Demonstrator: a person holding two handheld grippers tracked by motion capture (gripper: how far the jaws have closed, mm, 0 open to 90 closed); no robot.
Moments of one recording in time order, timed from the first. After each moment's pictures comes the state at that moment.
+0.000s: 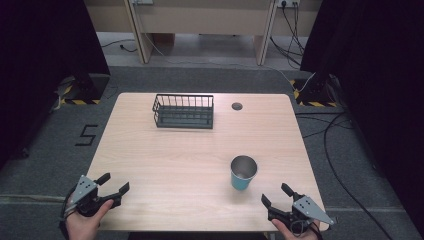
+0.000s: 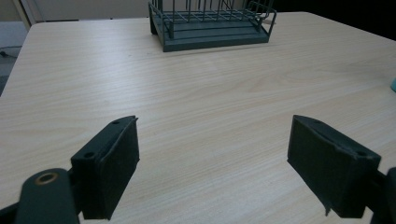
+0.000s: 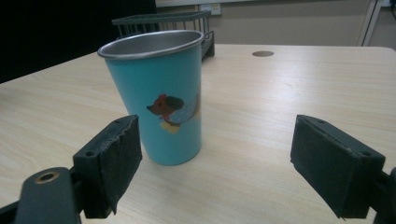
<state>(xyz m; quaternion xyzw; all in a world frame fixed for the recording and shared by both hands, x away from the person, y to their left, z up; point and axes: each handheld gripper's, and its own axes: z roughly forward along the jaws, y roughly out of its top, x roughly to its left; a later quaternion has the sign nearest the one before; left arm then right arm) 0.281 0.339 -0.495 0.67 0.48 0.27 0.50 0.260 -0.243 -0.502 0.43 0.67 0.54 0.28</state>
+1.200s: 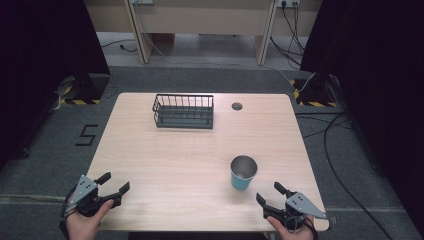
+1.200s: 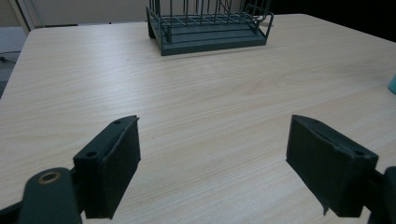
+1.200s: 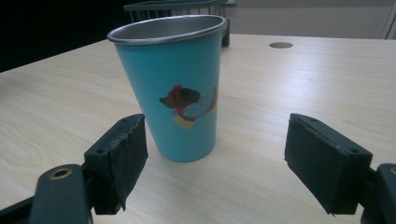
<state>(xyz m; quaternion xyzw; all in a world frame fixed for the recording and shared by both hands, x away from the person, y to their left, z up) 0.280 0.336 -0.494 0.67 0.47 0.28 0.50 0.271 -0.232 -0.504 0.41 0.69 0.54 0.26</state>
